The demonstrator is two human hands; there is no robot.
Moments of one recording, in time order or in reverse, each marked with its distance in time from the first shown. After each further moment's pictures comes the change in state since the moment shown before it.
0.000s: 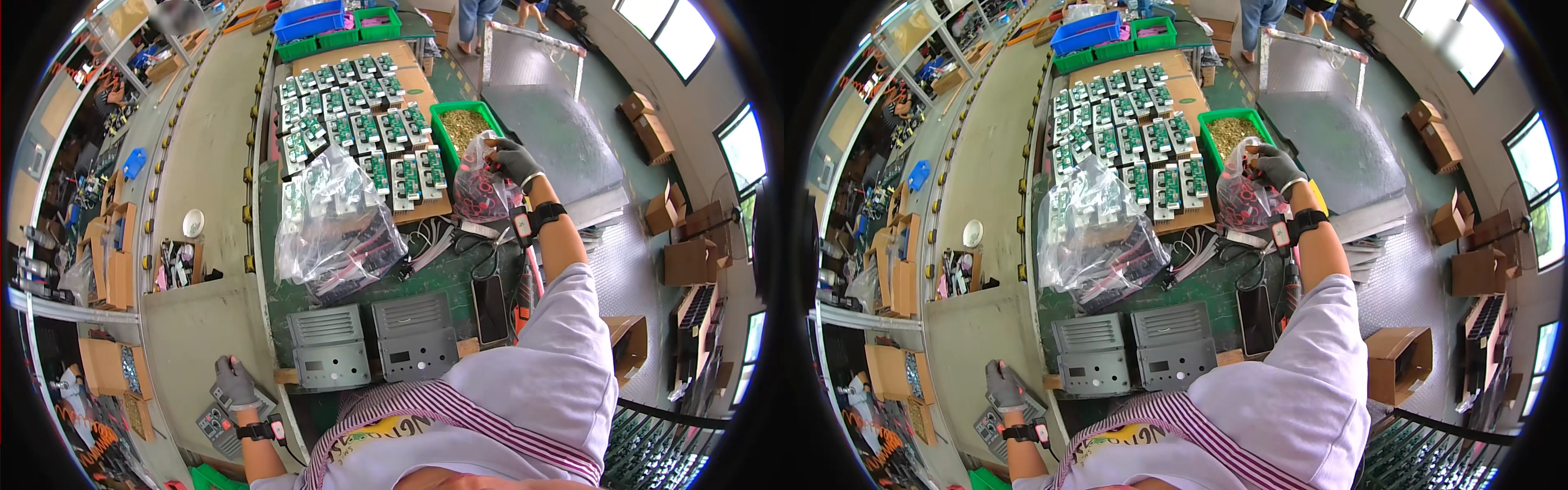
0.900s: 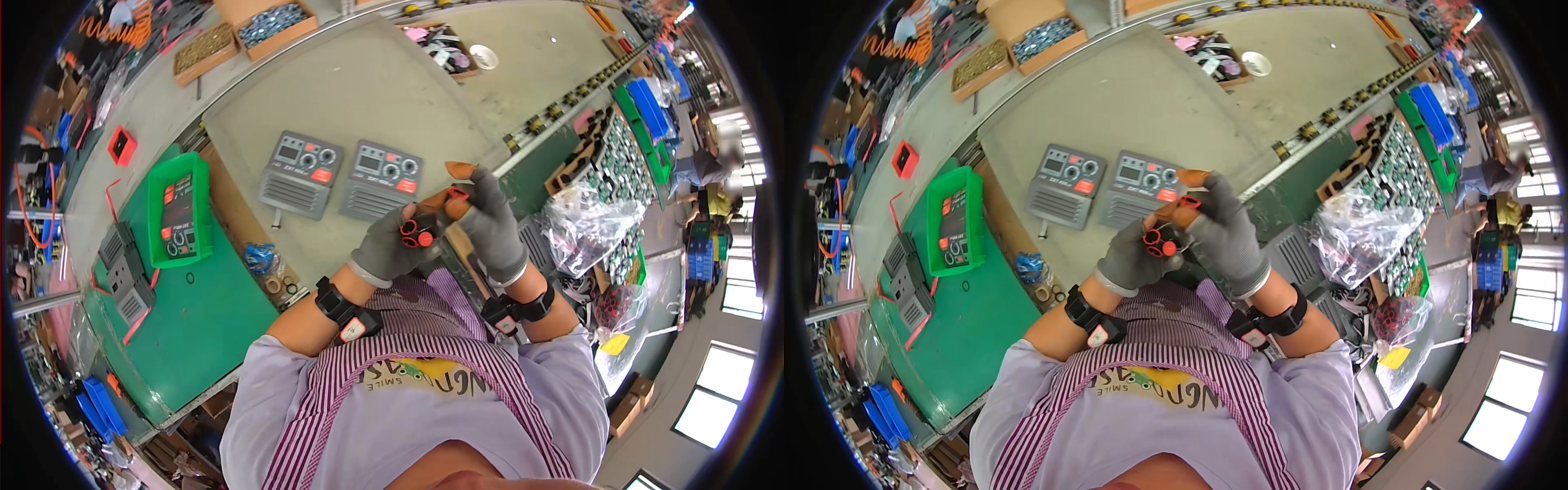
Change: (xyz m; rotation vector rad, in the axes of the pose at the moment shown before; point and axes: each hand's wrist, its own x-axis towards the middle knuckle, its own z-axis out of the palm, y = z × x) left_hand -0.123 -0.042 -0.102 -2.489 -0.270 -0.686; right_hand -0.394 0.009 0.558 -0.002 -1.171 -0.028
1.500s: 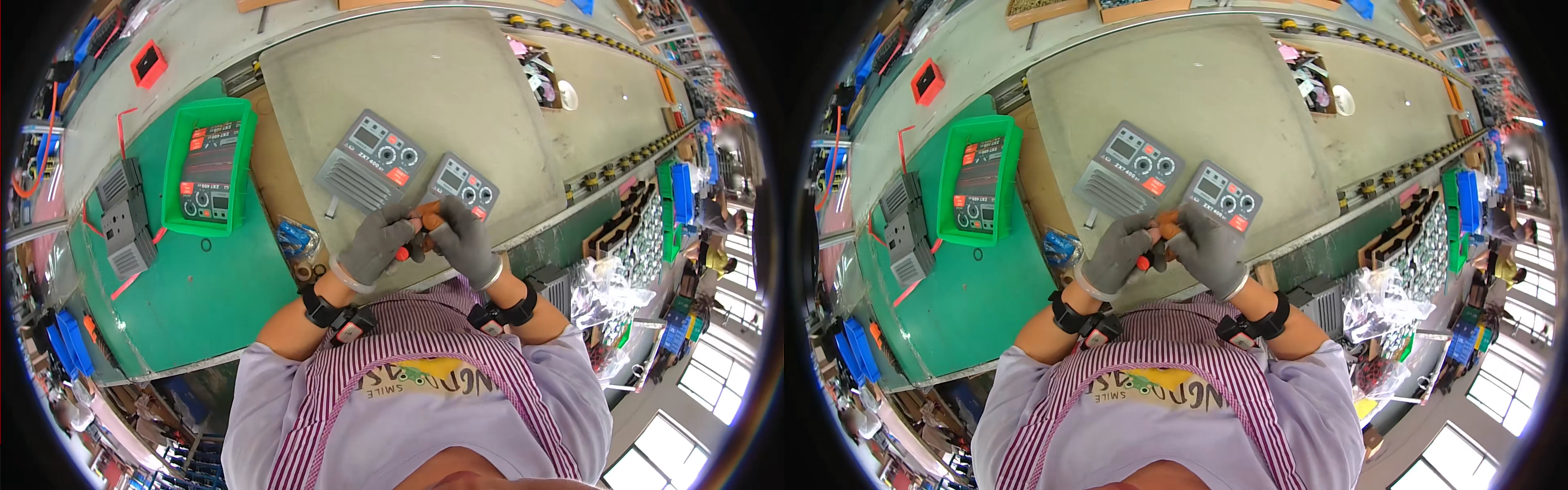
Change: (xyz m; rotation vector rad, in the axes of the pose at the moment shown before) left_hand -0.072 0.125 -0.038 0.721 0.358 0.226; right_hand 0.096 0.096 0.092 -0.688 -0.298 0.099
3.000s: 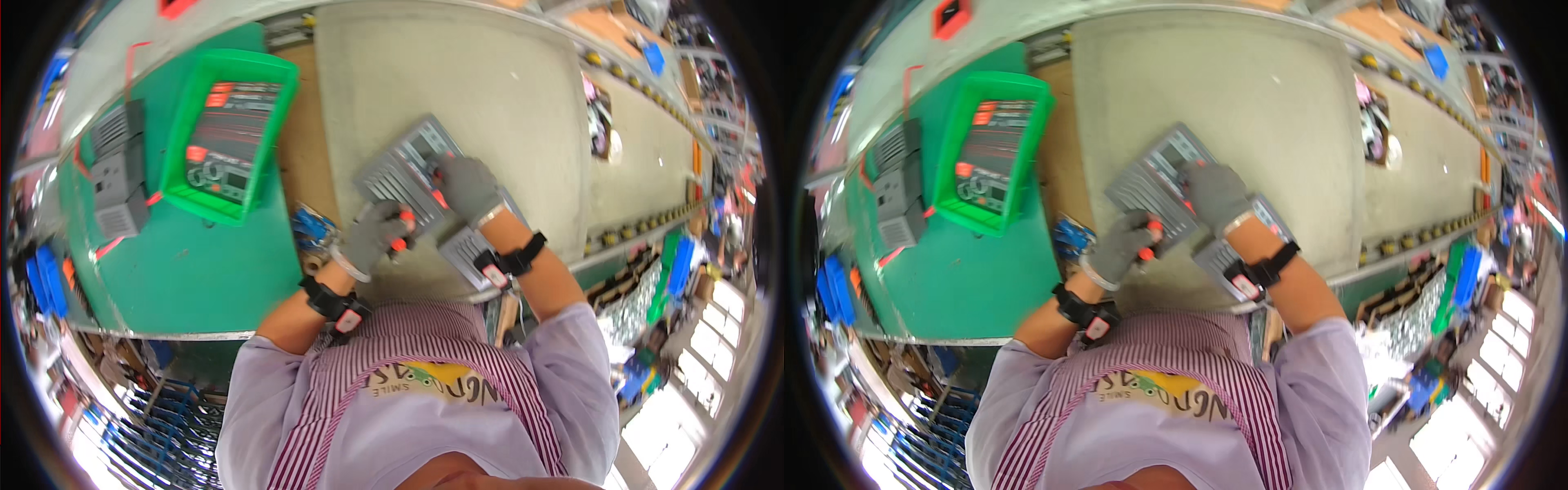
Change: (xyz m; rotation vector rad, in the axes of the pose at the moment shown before) left_hand 0.028 -0.046 -0.084 -0.180 0.265 -0.103; right_hand 0.159 0.044 0.035 -0.953 -0.298 -0.238
